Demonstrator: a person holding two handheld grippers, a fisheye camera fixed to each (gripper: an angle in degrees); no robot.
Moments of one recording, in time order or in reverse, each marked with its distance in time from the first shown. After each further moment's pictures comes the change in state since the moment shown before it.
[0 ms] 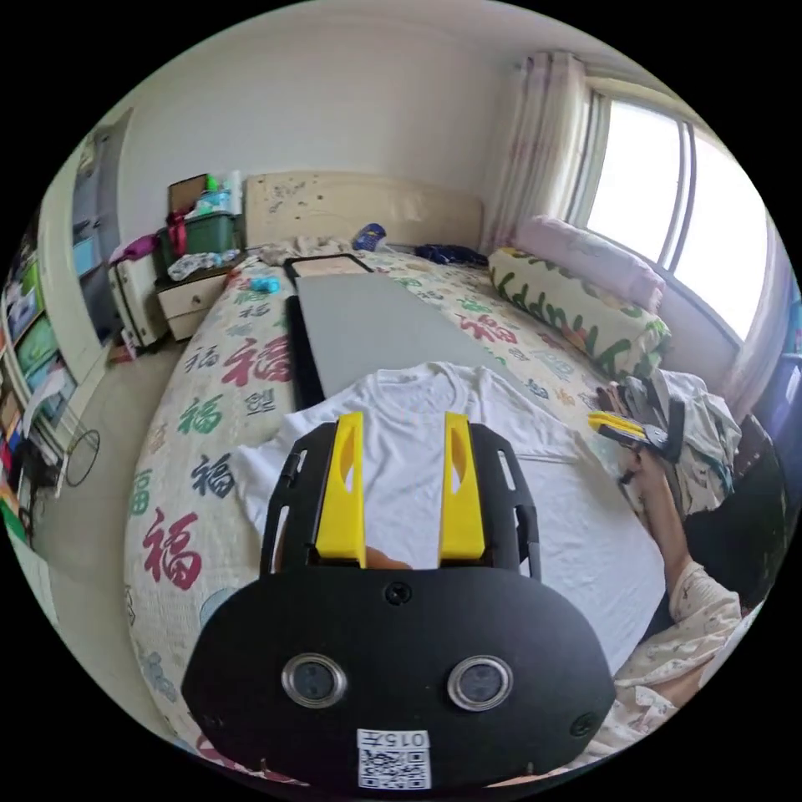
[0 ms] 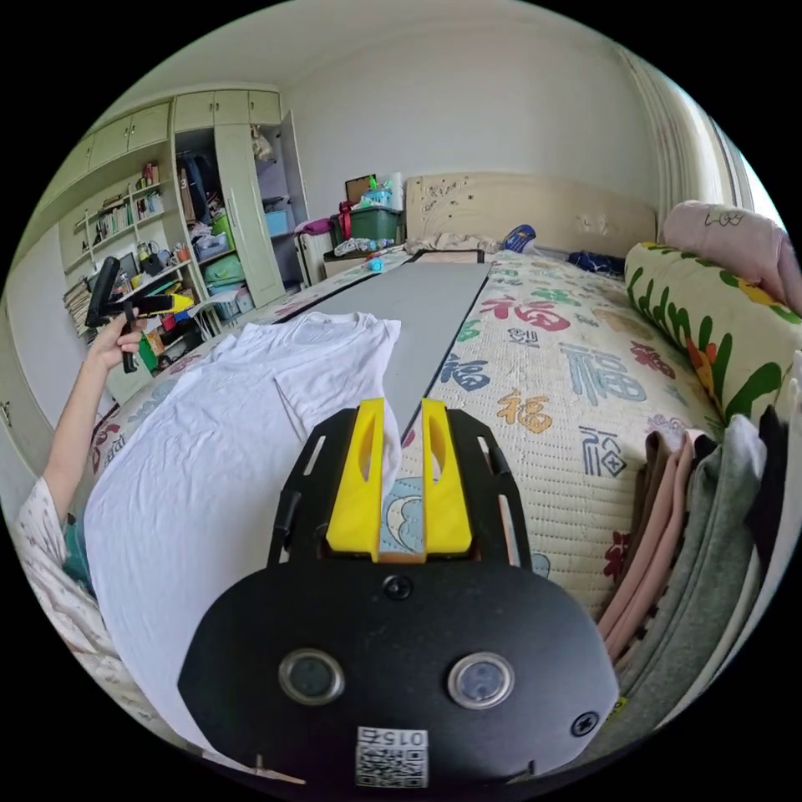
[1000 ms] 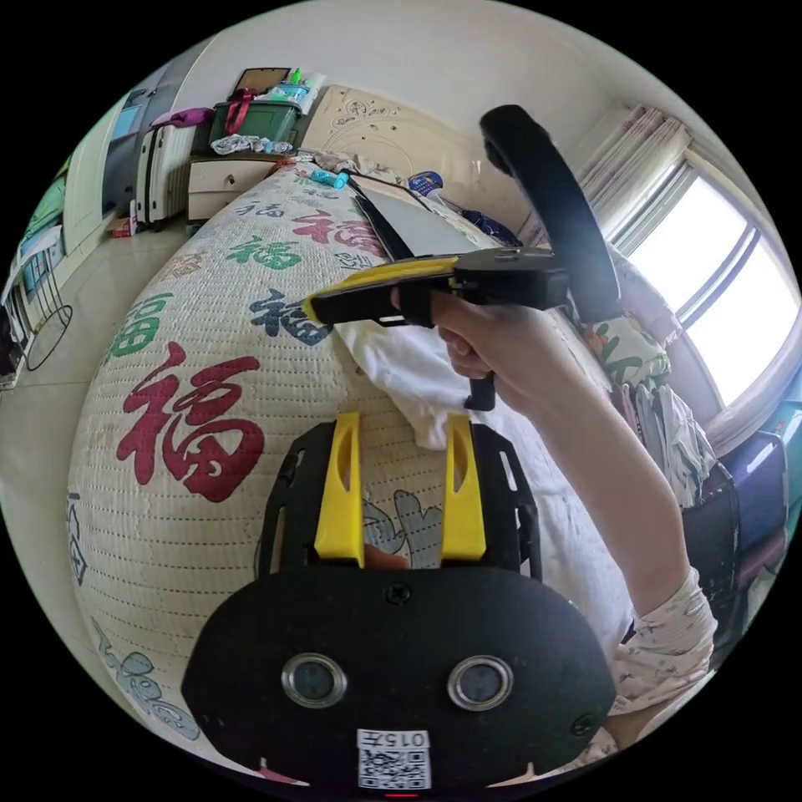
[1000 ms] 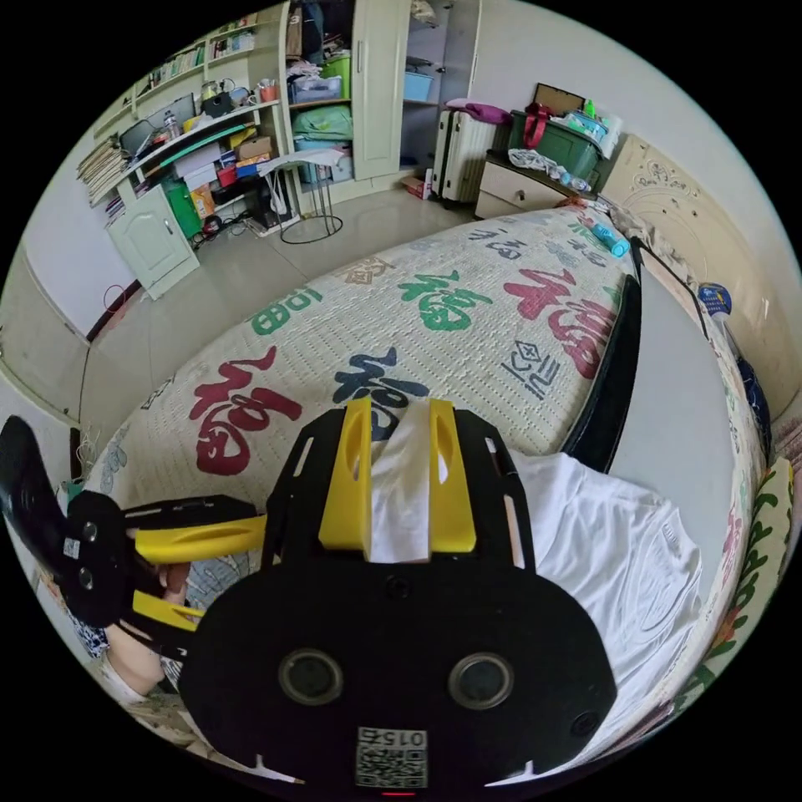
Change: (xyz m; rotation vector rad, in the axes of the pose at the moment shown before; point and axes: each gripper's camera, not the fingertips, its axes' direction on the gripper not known) left arm -0.180 0.296 0.131 -0.209 0.188 -0.137; right arm -0.485 -0.045 0.588 -0.512 -0.155 -0.331
